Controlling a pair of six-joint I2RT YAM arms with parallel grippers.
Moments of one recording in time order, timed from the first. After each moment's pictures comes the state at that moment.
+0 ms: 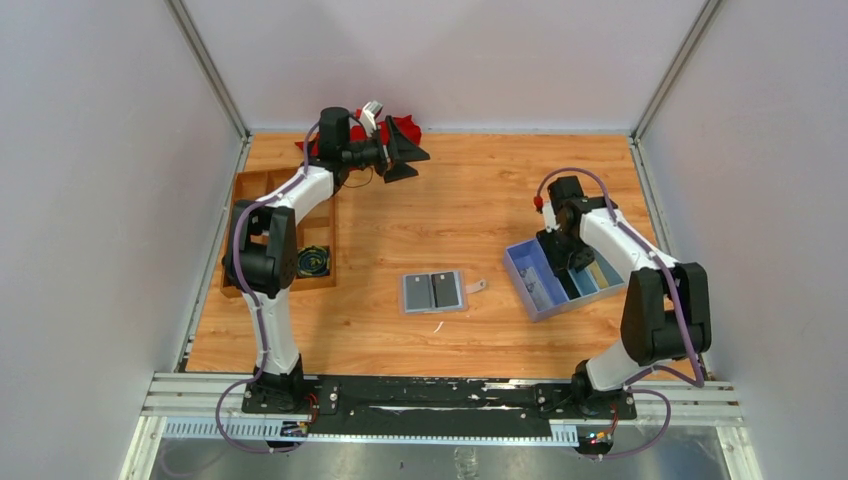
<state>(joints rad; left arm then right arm) -0.21 2.01 1.52 0.17 0.99 -0.91 0.17 1.53 1.05 -0.87 0.14 -0.19</state>
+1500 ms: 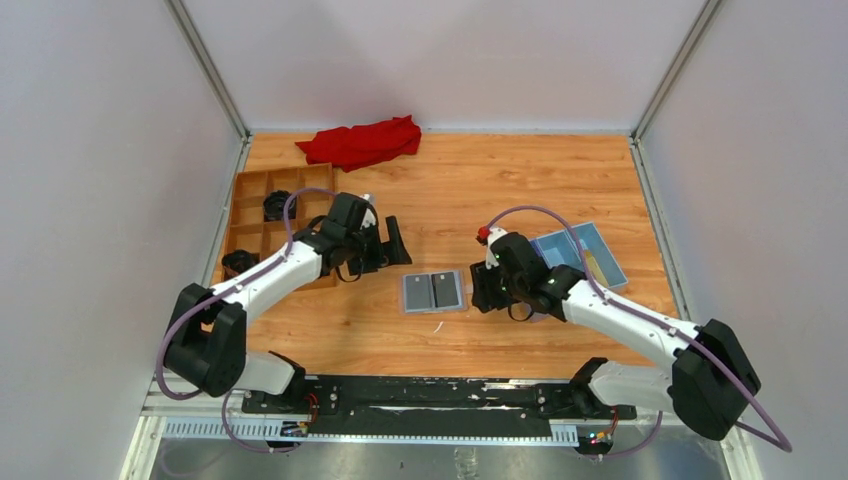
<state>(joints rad) -0.46 1.38 0.86 -0.35 0.19 -0.63 0.74 1.14 0.68 -0.41 -0.05 0.30</state>
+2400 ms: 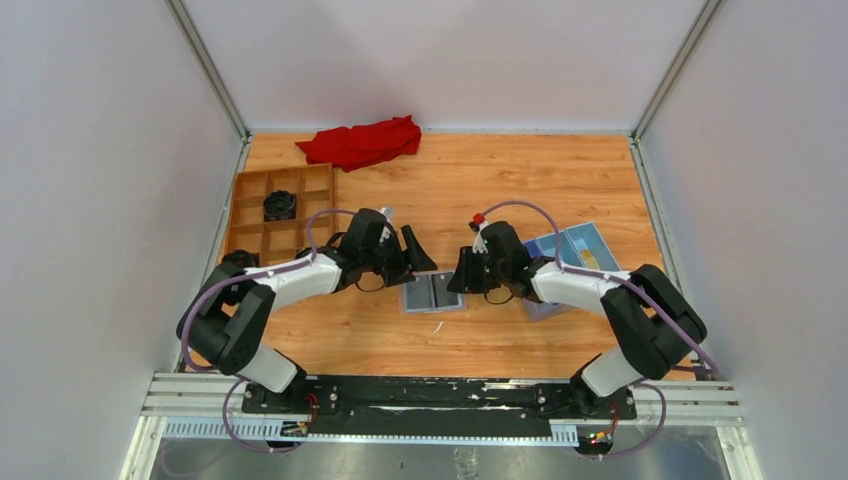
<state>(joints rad) -0.56 1.49 0.71 0.08 0.34 -0.93 0.64 1.49 0.67 0.06 -0.29 0.56</state>
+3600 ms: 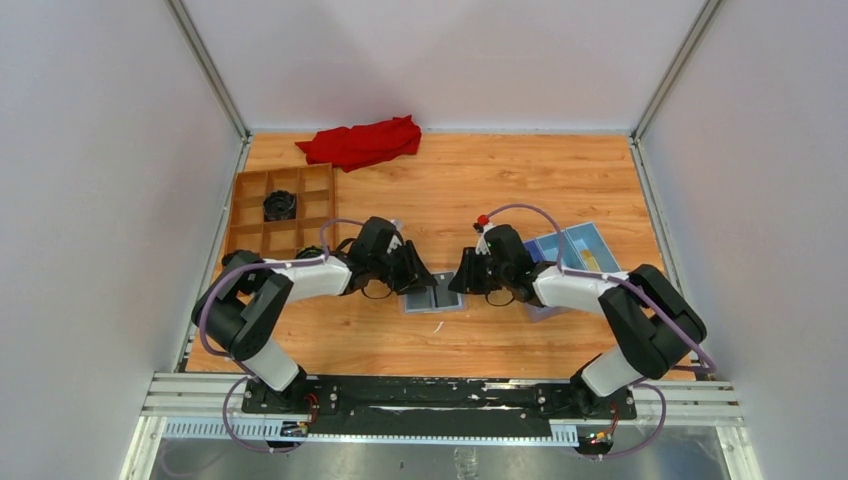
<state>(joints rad) -0.60 1.60 0.69 0.13 0.39 -1.01 0.63 1.52 0.63 0.16 -0.30 0.59</state>
